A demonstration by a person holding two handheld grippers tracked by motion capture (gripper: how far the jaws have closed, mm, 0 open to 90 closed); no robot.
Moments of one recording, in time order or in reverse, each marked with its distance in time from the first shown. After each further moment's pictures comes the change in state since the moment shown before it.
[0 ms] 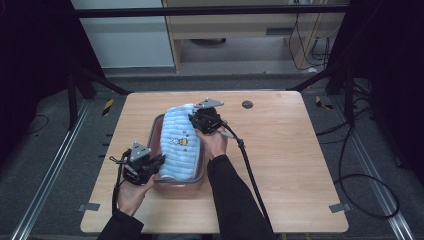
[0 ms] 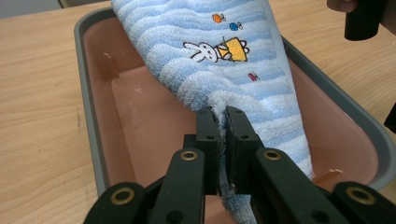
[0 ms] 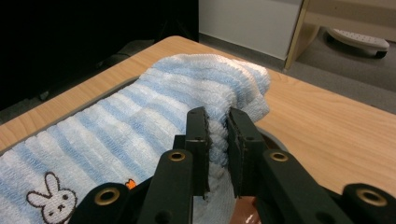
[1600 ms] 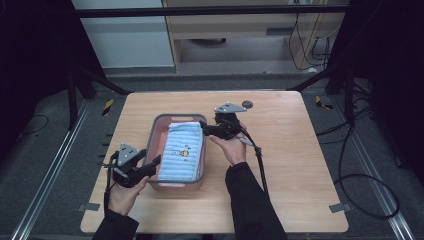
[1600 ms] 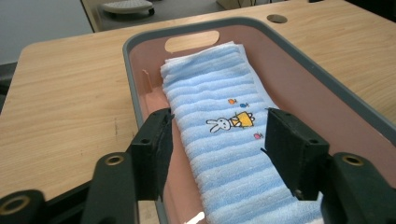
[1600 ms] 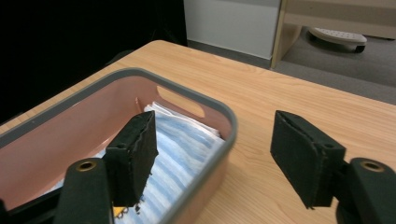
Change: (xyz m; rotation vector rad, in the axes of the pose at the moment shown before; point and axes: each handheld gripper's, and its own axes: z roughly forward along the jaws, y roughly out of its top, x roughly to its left) left arm 0.016 -0.007 -0.018 -0.110 0.065 -0.014; right arm -0.028 -0.021 -0.049 -0.034 -0.033 0.063
